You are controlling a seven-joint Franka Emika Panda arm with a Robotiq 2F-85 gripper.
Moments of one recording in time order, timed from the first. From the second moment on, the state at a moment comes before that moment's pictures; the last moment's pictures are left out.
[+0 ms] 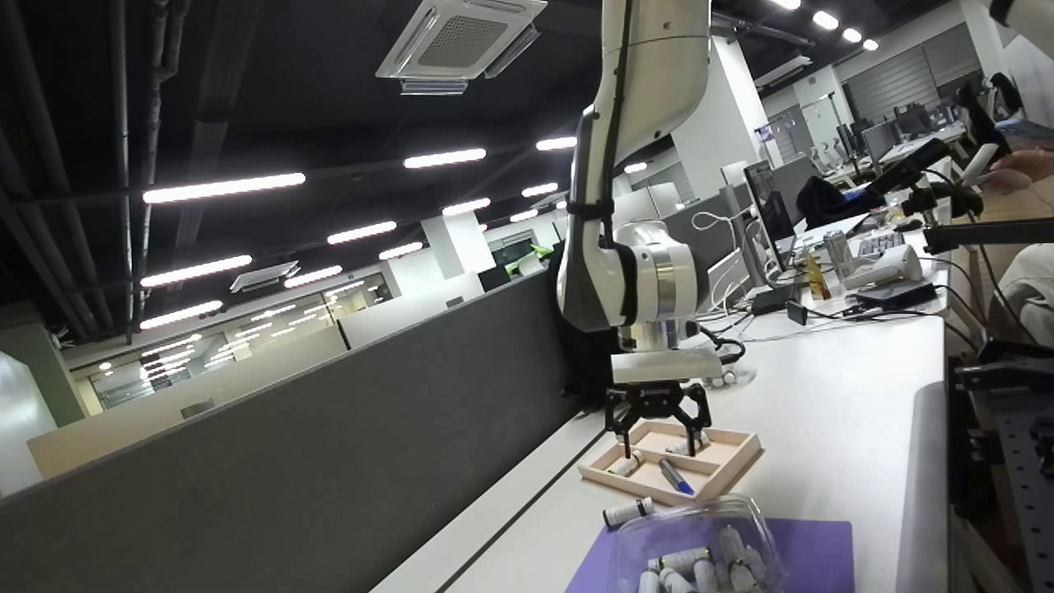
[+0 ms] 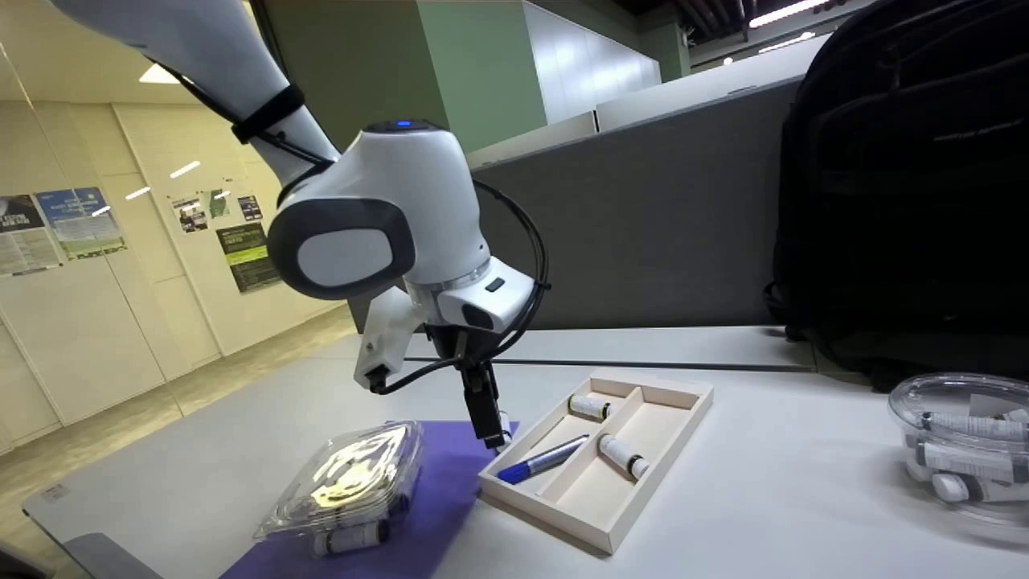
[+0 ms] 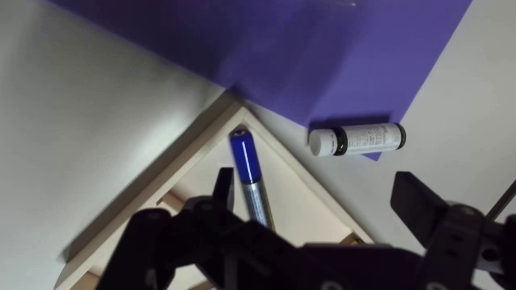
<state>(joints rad) -0.09 0.35 0.07 -2.41 0.83 2.93 0.13</state>
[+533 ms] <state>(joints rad) -0.16 0.37 0.05 -2.40 0.83 2.86 0.13</state>
